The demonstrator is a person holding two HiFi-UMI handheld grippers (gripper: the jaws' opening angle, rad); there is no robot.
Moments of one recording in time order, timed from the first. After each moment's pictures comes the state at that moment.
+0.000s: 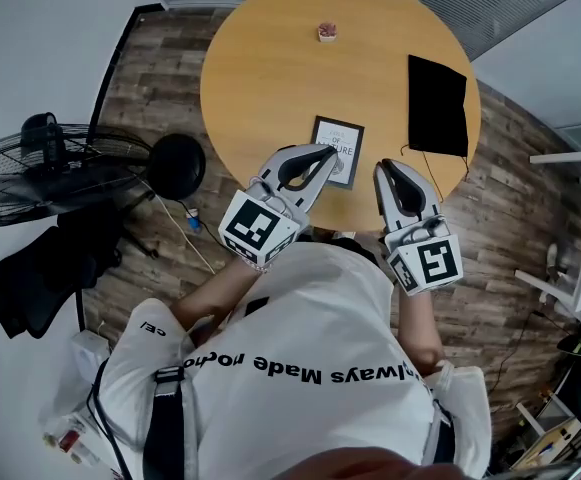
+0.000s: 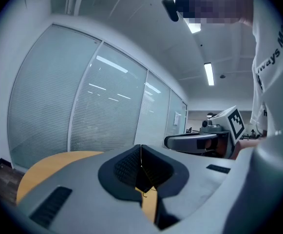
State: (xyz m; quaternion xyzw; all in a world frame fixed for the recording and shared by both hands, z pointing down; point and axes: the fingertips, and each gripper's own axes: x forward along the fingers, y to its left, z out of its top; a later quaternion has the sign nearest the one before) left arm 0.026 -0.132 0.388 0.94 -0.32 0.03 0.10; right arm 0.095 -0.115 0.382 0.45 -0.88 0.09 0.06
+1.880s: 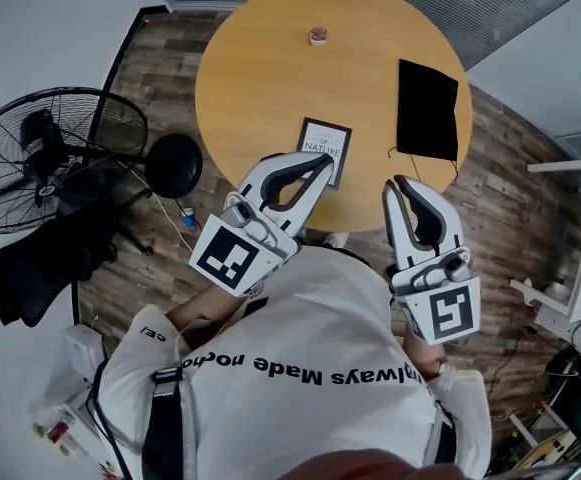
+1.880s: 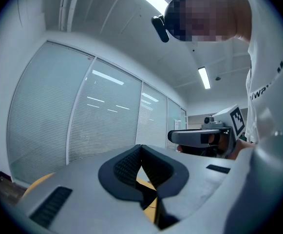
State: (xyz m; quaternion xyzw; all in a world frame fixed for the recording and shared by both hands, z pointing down) left arm 0.059 -0.101 0.289 0.94 -0.34 -0.03 0.05; right arm 0.130 -0.079 0.268 0.44 -0.90 0.00 0.03
